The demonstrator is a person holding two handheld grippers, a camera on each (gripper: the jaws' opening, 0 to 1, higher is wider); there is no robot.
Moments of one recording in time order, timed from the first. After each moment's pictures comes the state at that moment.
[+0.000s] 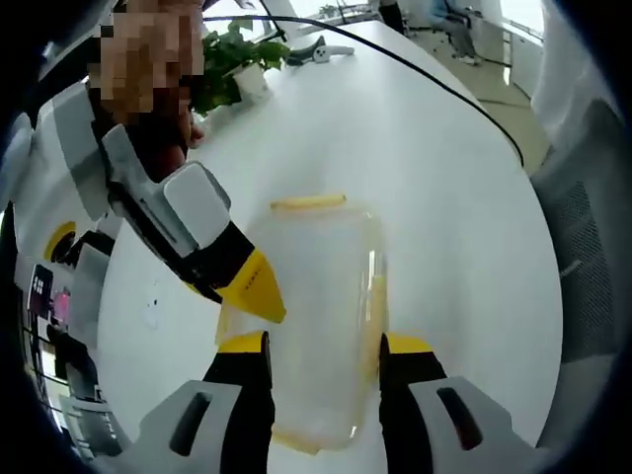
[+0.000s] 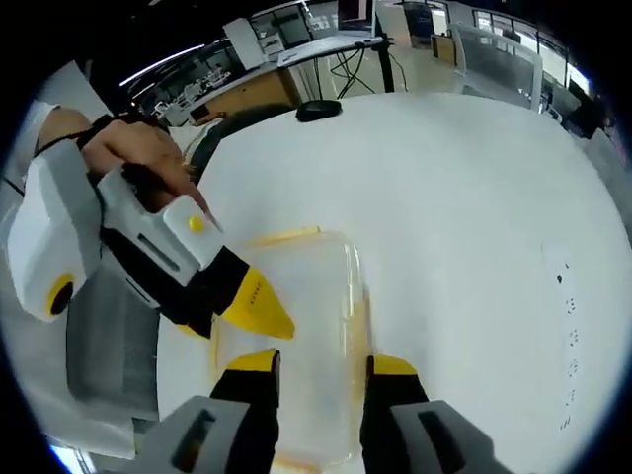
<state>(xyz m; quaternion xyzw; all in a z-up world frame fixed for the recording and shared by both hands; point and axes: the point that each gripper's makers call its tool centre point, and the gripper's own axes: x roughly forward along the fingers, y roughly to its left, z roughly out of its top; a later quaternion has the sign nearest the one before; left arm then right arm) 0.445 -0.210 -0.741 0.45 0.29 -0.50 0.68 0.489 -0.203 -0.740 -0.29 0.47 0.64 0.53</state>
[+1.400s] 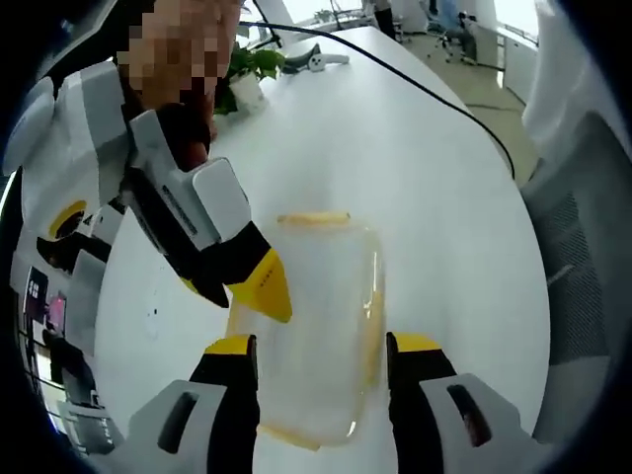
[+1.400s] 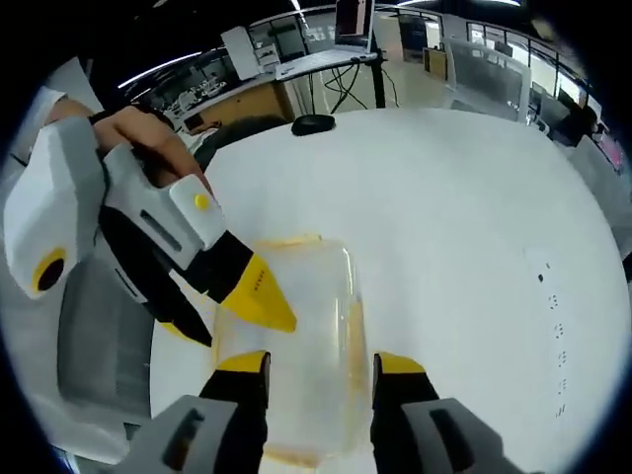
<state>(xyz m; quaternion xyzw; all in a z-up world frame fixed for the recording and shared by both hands) 0.441 -0.217 -0.722 0.43 0.28 -0.52 0.68 0.490 -0.217 -0.725 -0.28 0.43 0.63 0.58</state>
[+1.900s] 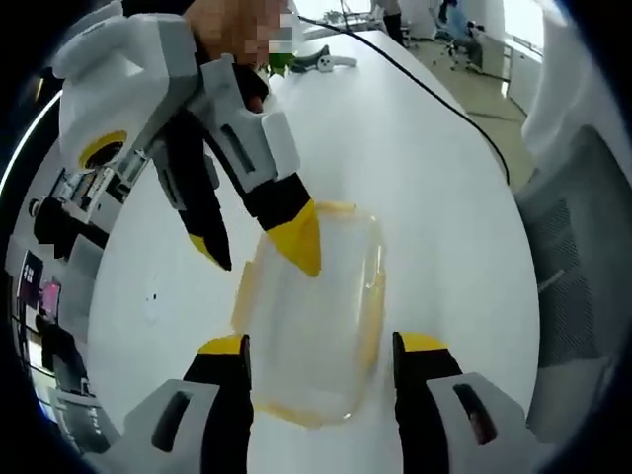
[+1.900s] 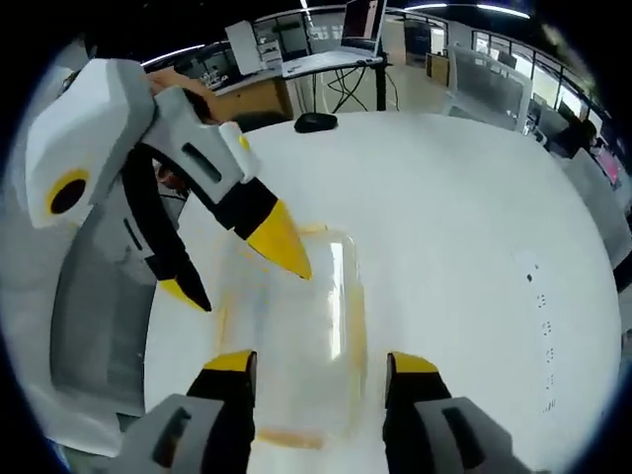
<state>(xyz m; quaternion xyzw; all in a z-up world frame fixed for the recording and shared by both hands) 0.444 -0.198 -0.716 0.42 0.30 -0.52 0.68 0.485 -0.229 -0.720 -0.30 0.41 0.62 0.59</state>
